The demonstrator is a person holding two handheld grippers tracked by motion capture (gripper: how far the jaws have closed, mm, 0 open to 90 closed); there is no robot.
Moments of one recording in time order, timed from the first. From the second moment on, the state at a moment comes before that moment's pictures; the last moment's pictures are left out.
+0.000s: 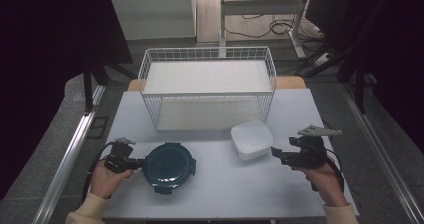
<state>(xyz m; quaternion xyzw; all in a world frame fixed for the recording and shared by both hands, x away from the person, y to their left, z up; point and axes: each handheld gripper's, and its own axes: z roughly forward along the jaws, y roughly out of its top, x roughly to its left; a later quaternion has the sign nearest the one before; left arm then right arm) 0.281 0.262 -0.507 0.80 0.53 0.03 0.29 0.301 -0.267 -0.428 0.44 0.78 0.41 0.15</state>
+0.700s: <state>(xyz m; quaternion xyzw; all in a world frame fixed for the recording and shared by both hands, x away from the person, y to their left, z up) 0.279 0.231 -0.506 0.81 0.51 0.01 0.29 0.301 -0.267 -0.429 0.45 0.79 0.40 0.15</state>
